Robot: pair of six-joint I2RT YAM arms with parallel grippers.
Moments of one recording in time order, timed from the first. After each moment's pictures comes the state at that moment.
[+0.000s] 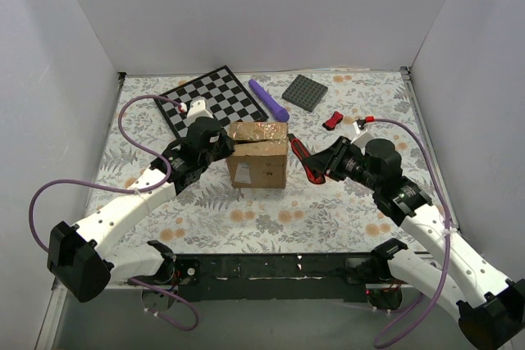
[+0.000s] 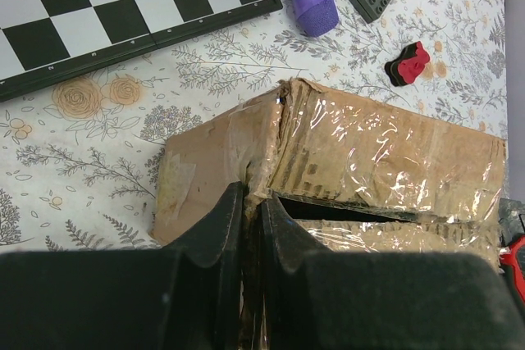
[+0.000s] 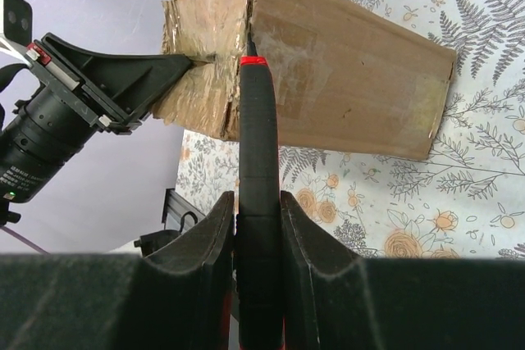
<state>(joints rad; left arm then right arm) -0.65 1.17 0.97 -0.34 -0.34 -0.78 0.55 0.78 0.67 -0.20 -0.25 0.94</state>
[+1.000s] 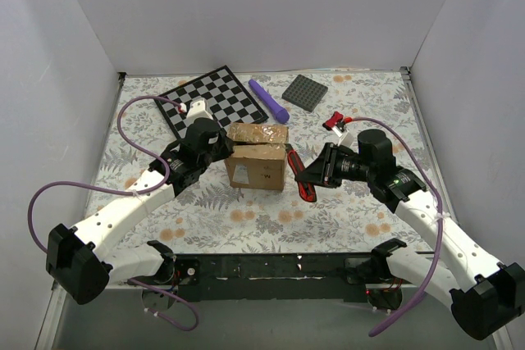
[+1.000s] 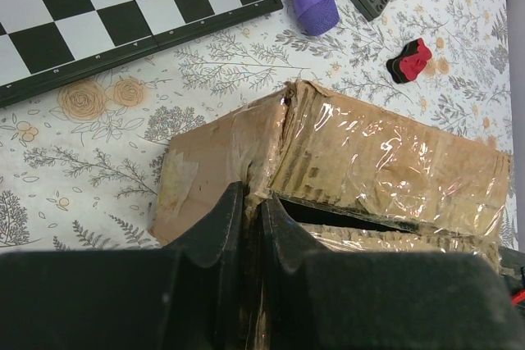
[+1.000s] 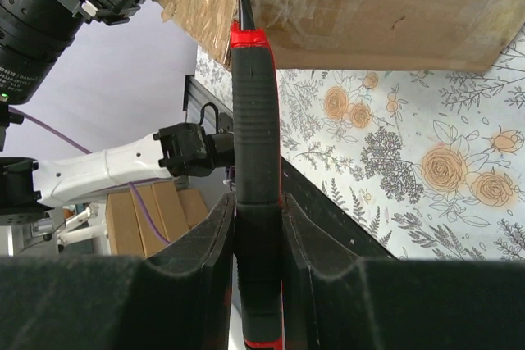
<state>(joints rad) -0.65 1.15 0.95 -0.34 -0.34 -0.76 0.50 0.91 0.75 -0.33 -0.63 0.88</state>
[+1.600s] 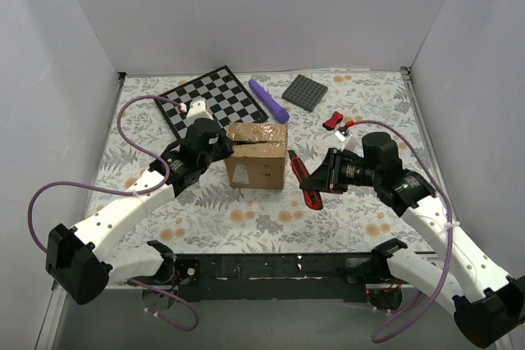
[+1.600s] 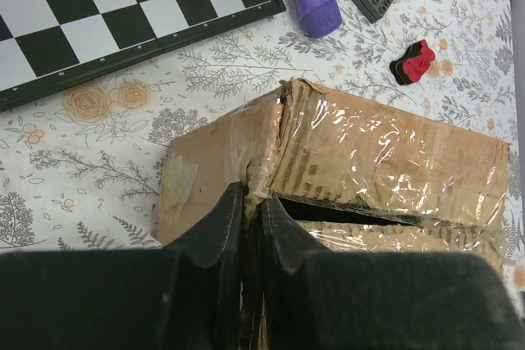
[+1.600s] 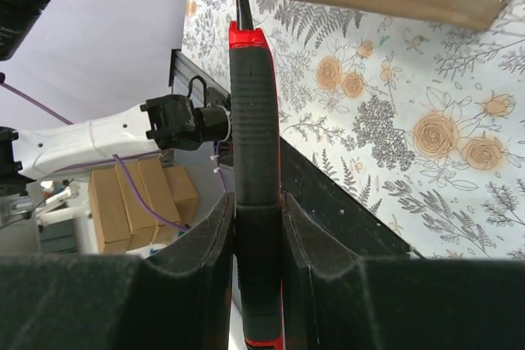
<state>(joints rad) -0.65 1.15 0.95 -0.34 -0.35 -0.75 0.50 0.86 0.76 -0.46 -0.67 0.81</state>
